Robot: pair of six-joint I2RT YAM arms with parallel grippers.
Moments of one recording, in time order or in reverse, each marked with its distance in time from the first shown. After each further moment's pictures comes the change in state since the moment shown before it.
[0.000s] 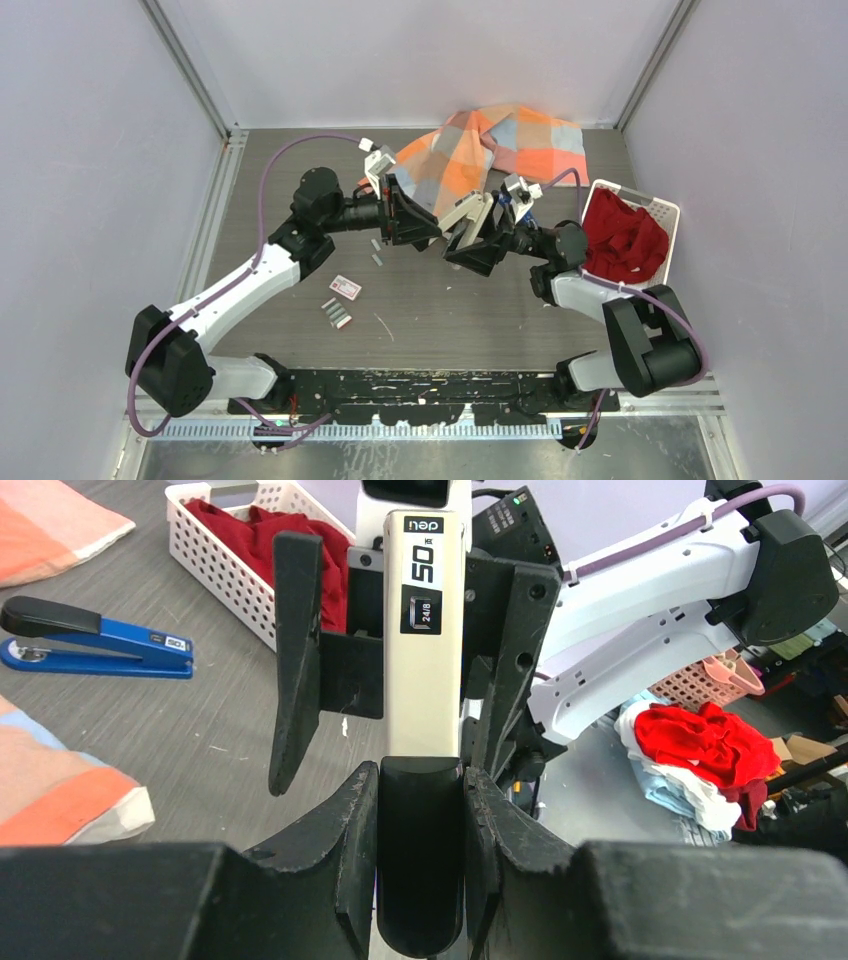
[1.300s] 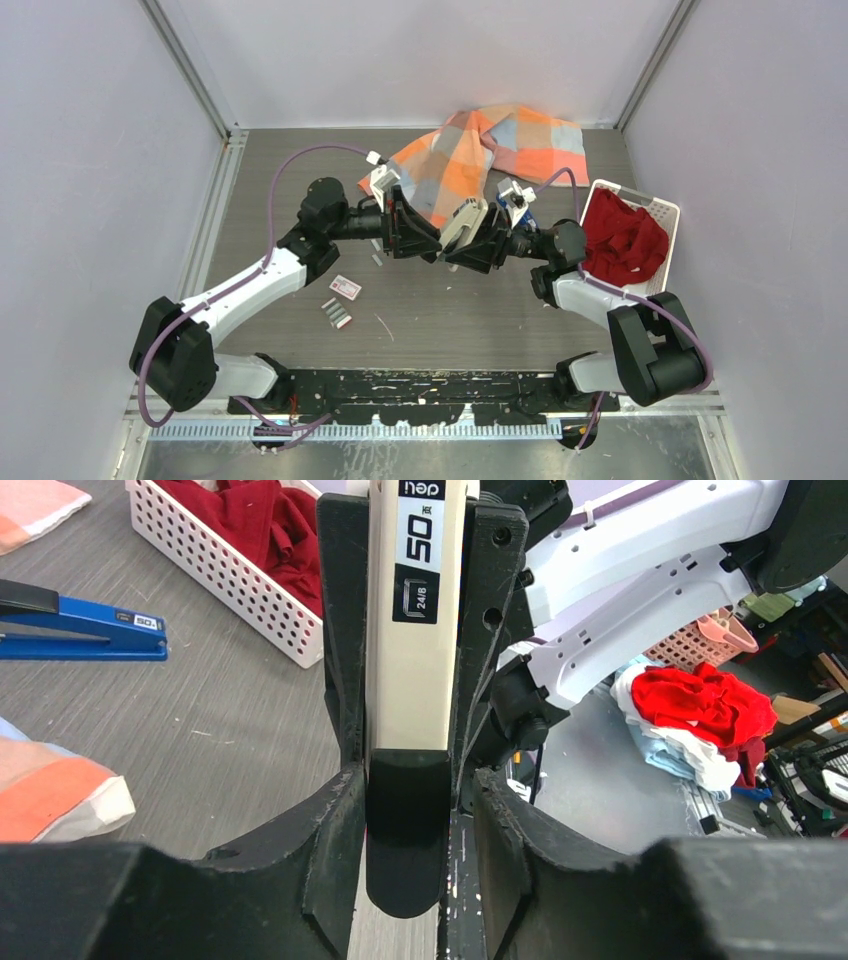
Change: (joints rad) left arm -0.013 0.033 -0.088 0.107 0.064 0.030; right arm 0.006 -0.056 0.002 -0.109 -0.070 -0.061
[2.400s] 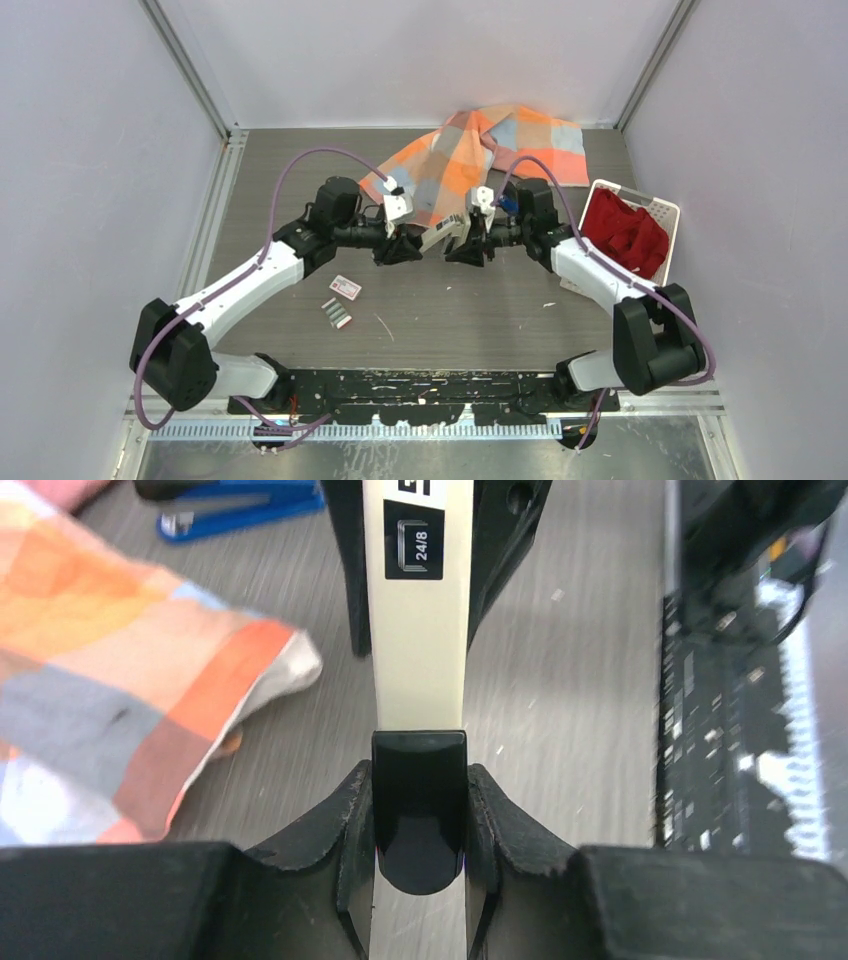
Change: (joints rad) left arm 0.002 -0.005 0.079 -0.557 -0.137 0.737; right arm 0.004 0.034 0.319 -1.234 -0.023 -1.183
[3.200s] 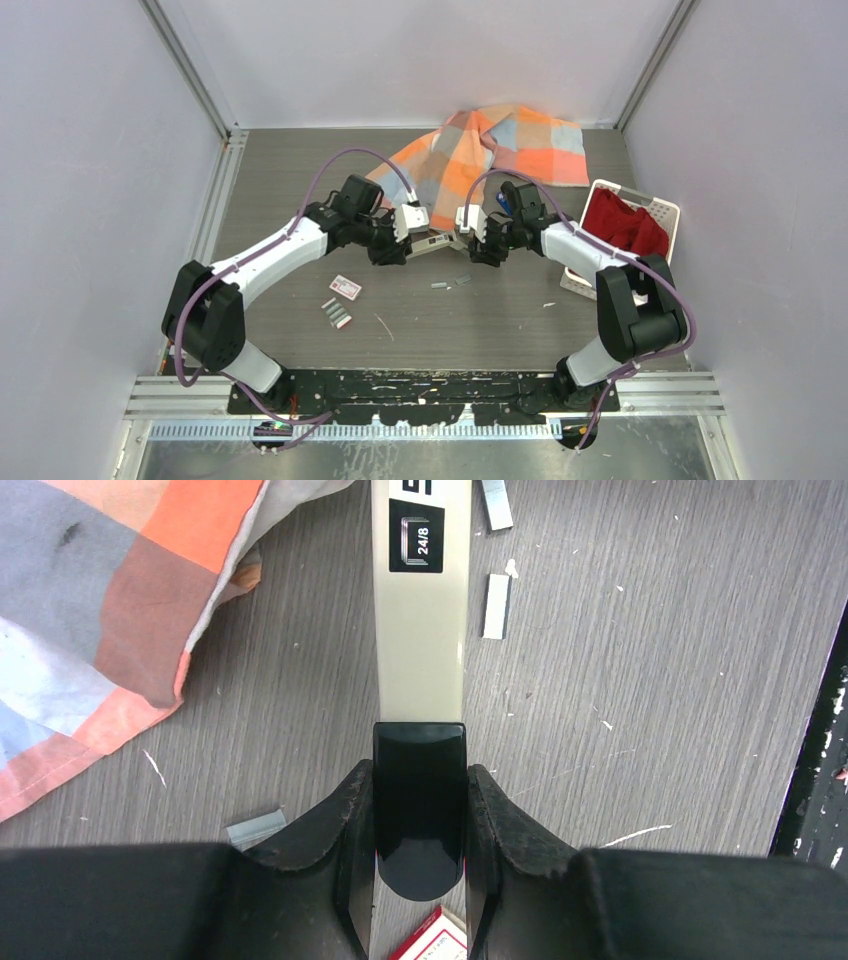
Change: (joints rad) left arm 0.038 0.228 0.148 -0.389 -0.249 0.364; right arm -0.026 0.183 0.106 -0.442 0.542 -0.602
